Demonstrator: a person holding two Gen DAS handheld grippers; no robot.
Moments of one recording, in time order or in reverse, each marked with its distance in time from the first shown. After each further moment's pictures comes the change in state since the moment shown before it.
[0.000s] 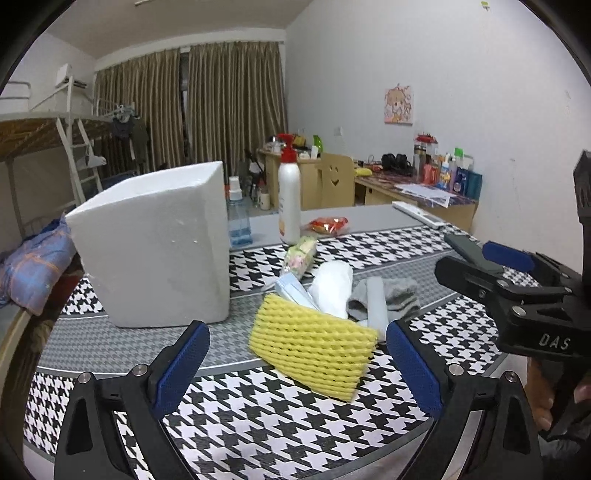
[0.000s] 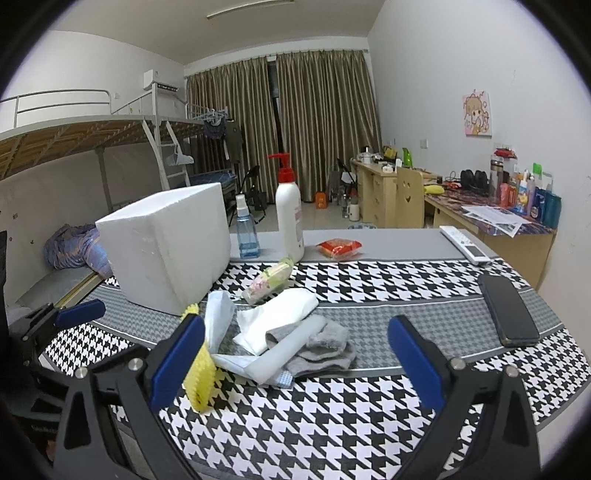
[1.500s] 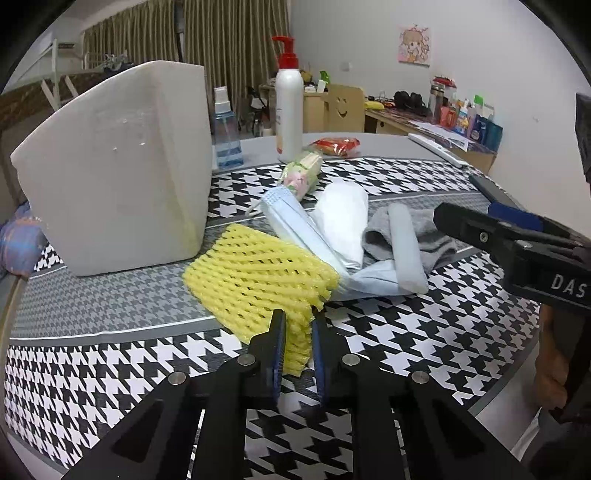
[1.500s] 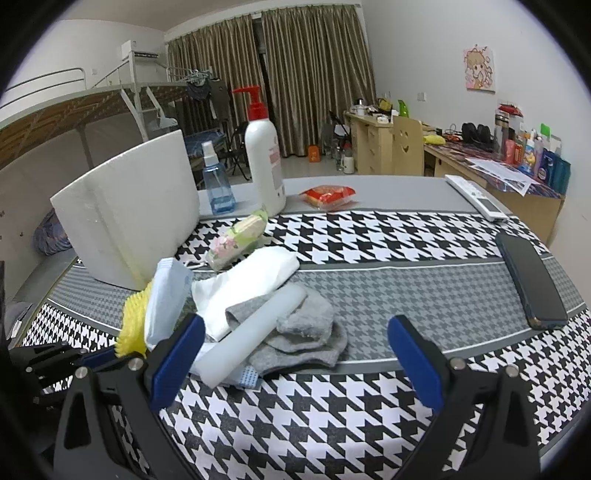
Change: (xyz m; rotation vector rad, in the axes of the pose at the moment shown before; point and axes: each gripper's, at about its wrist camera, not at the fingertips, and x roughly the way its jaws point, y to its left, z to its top) left arm 0.067 0.001 -0.020 -0.028 0.264 0.012; right arm 0.068 -0.024 -0.007 0.046 0.190 -0.016
